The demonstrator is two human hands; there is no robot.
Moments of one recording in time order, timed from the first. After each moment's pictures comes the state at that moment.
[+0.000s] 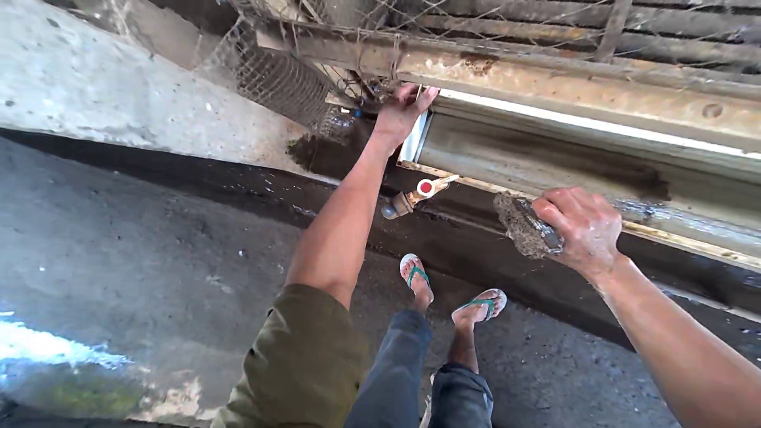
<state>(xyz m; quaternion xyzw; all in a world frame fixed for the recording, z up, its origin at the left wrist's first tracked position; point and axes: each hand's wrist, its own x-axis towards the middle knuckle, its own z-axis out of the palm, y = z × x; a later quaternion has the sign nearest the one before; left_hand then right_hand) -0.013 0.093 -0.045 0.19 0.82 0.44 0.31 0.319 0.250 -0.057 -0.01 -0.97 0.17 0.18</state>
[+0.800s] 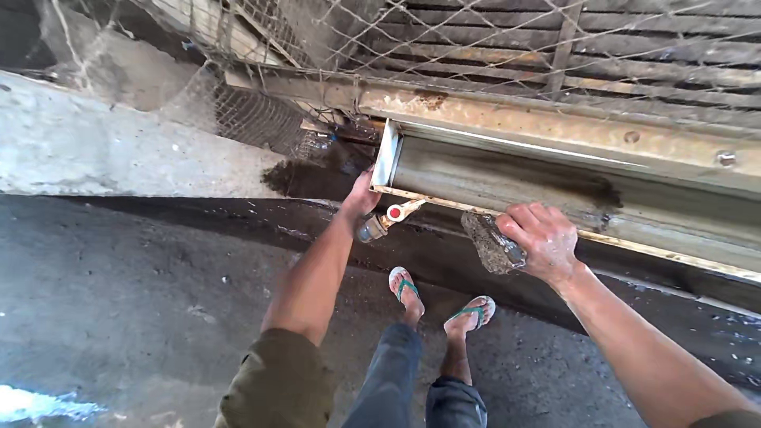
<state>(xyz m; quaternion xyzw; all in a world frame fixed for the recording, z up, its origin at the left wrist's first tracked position) 0.040 0.046 -0.078 -0.12 0.64 0.62 0.44 0.318 0.254 -0.065 -0.01 -0.97 0.15 0.19</state>
